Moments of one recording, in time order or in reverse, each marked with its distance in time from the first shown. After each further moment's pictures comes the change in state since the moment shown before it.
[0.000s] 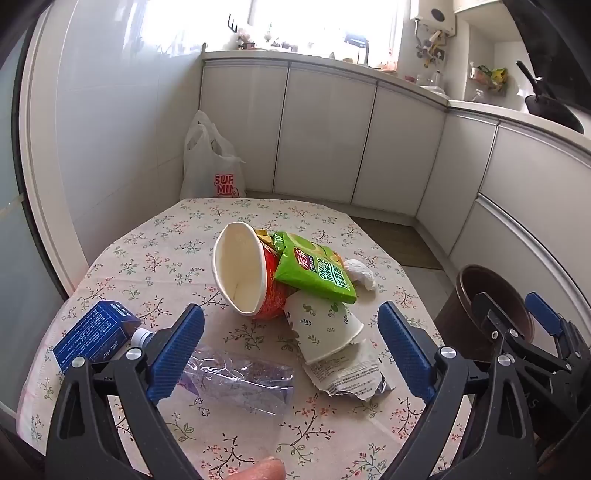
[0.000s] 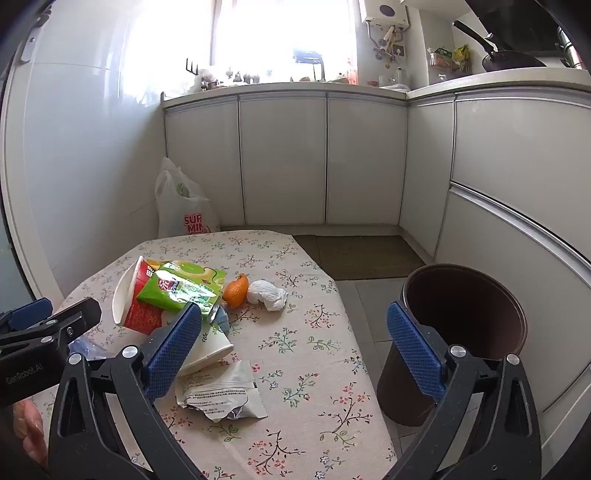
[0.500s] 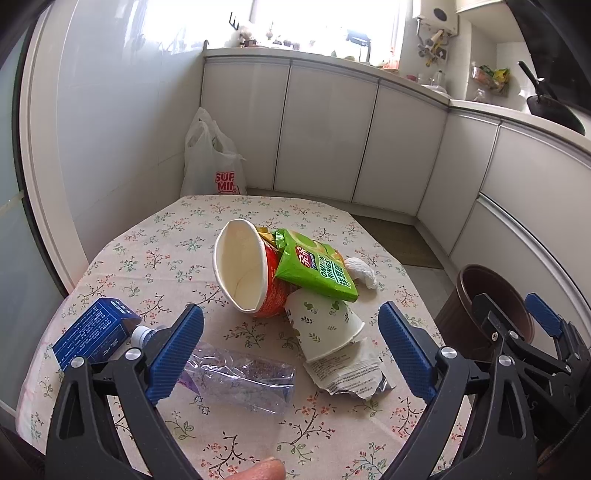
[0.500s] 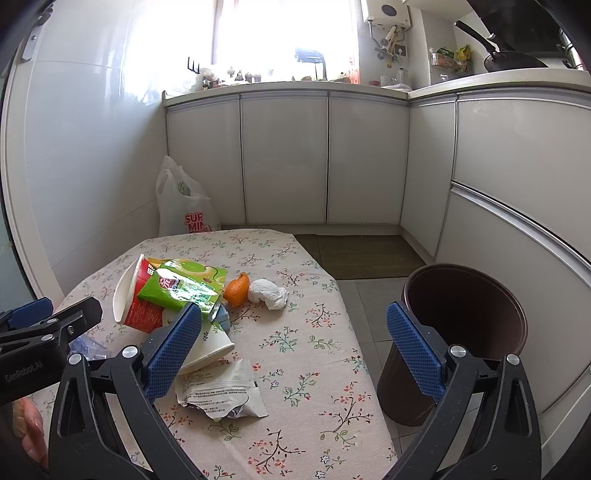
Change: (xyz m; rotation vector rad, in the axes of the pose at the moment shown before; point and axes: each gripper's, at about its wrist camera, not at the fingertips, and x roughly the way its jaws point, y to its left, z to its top) left arm 0.001 0.002 -0.001 -0.006 0.009 0.001; right arm 0.002 0.001 -0.001 0.001 0.001 -0.002
